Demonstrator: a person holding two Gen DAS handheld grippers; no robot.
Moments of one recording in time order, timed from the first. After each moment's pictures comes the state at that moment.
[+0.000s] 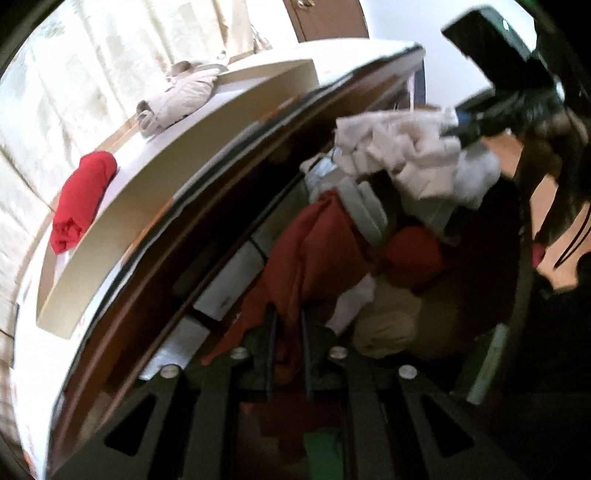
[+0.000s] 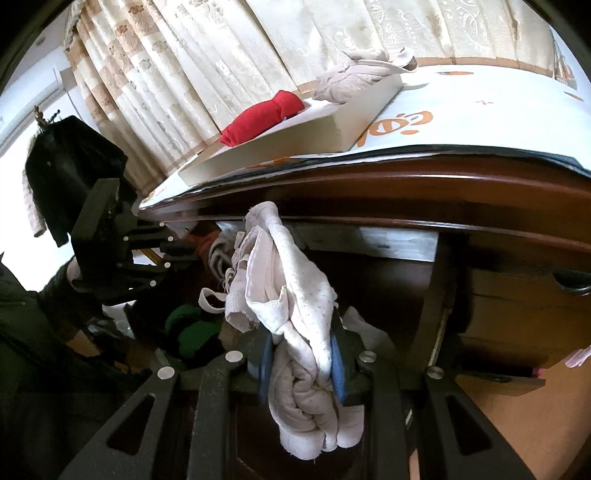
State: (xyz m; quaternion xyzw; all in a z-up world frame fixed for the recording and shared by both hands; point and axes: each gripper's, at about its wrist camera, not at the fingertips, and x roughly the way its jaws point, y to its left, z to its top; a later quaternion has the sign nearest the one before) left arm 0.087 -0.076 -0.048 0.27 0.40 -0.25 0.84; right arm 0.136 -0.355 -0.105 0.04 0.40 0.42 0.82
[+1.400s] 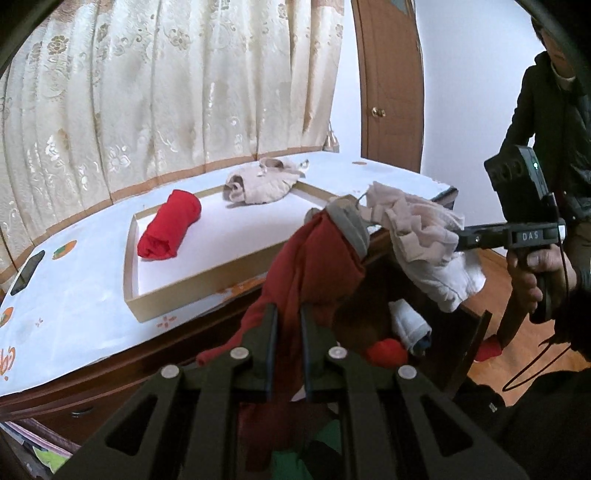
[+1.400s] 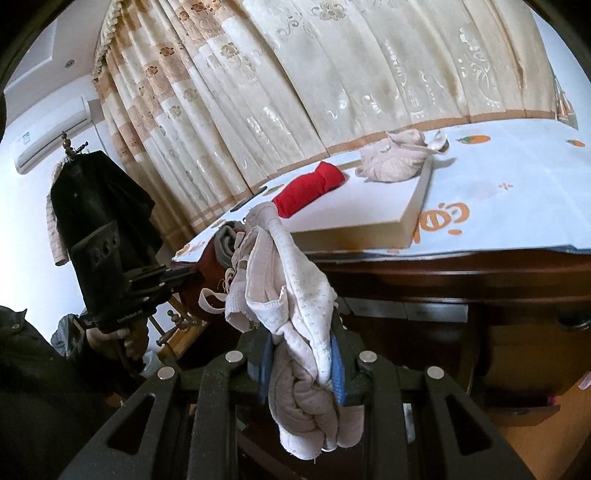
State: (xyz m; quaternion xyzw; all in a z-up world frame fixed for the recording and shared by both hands) left arm 0.057 -0.020 0.024 0.08 0.28 -0.21 0.94; right arm 0.110 -0.343 -0.043 0.09 0.29 0.44 0.85
